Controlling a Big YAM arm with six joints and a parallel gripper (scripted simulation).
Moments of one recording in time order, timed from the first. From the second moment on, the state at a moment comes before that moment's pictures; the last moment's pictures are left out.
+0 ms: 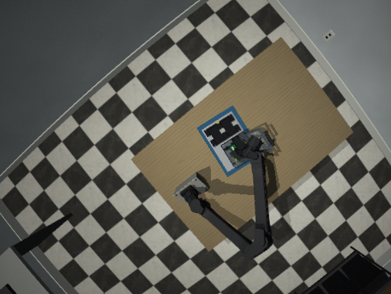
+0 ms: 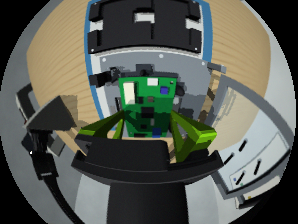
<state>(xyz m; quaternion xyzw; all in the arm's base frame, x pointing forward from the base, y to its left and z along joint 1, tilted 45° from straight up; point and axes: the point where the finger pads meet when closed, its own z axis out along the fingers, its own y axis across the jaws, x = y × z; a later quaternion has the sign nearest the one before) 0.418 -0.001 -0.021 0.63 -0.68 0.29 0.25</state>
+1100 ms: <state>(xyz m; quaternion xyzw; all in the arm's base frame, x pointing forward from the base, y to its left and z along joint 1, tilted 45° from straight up) 0.418 -0.001 -0.021 0.63 -0.68 0.29 0.25</state>
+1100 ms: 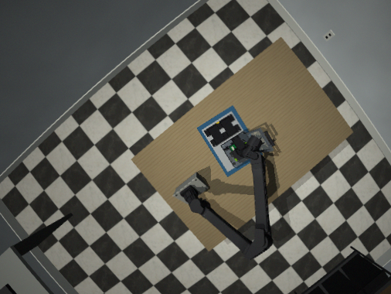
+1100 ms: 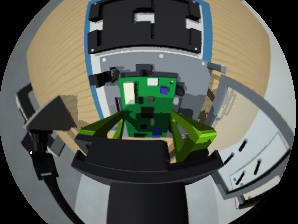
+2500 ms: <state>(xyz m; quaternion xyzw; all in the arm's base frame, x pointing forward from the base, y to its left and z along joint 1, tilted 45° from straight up) 0.418 -0.001 -0.021 0.63 -0.68 0.29 0.25</state>
